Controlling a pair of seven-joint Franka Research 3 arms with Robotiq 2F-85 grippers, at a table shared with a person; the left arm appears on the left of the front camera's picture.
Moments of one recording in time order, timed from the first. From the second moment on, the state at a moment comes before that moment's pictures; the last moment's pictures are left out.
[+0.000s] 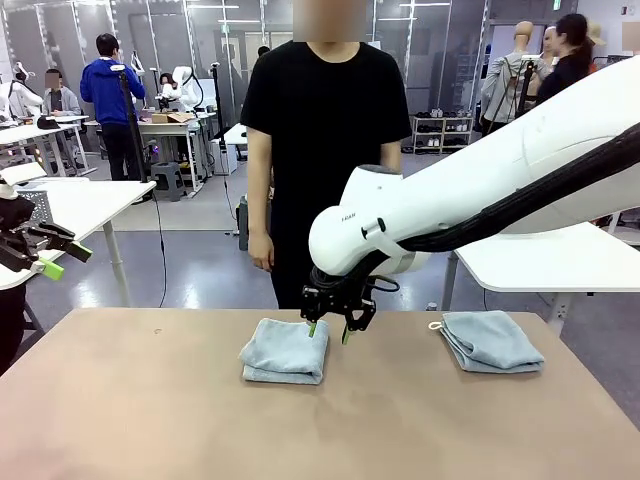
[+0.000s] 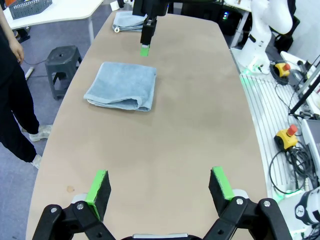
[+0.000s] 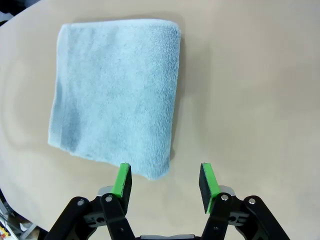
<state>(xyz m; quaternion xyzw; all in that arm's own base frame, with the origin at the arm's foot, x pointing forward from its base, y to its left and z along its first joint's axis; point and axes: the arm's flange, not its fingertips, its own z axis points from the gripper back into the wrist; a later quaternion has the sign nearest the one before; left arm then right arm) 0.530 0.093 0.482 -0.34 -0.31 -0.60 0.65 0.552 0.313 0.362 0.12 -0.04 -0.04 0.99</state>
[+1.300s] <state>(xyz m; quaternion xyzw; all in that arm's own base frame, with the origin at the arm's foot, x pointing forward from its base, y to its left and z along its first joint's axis) 0.530 0.093 0.482 -0.34 -0.31 -0.60 0.65 0.591 0.322 0.308 0.12 -0.07 -0.08 0.99</state>
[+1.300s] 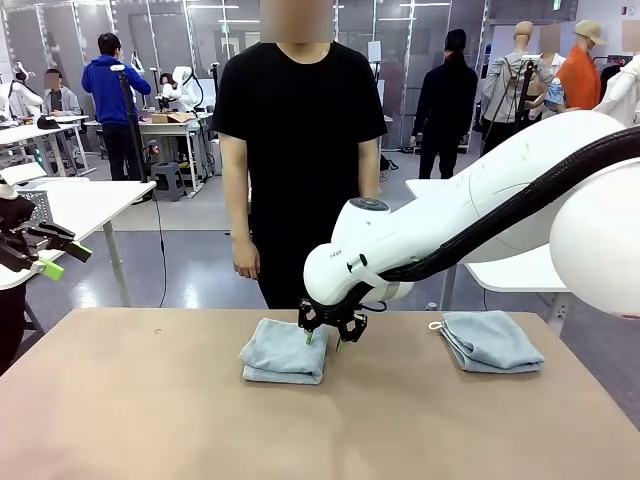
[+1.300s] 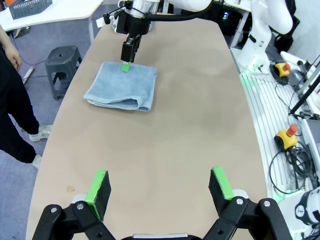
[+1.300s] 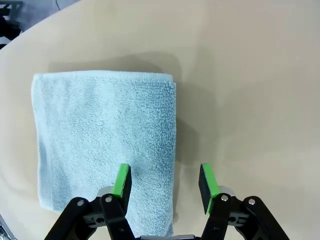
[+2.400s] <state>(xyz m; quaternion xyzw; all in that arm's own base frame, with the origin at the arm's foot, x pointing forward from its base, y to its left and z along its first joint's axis) 0.530 0.093 0.482 -0.34 -0.31 -0.60 0.65 0.596 0.326 0.306 0.15 -0.09 -0.09 0.98</state>
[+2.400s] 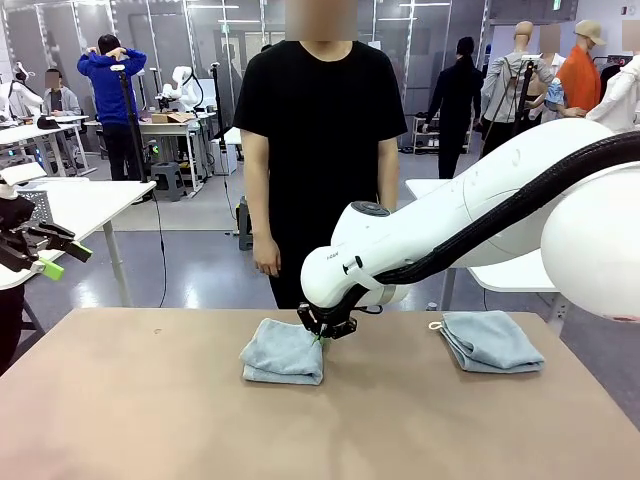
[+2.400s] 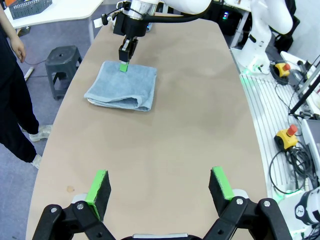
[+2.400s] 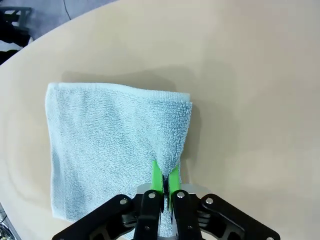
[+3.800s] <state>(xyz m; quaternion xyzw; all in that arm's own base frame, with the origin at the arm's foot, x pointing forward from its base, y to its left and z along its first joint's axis) 0.530 0.093 0.482 -0.34 -0.31 -0.60 0.65 0.607 0.181 0.396 0.14 -0.09 -0.01 0.99</state>
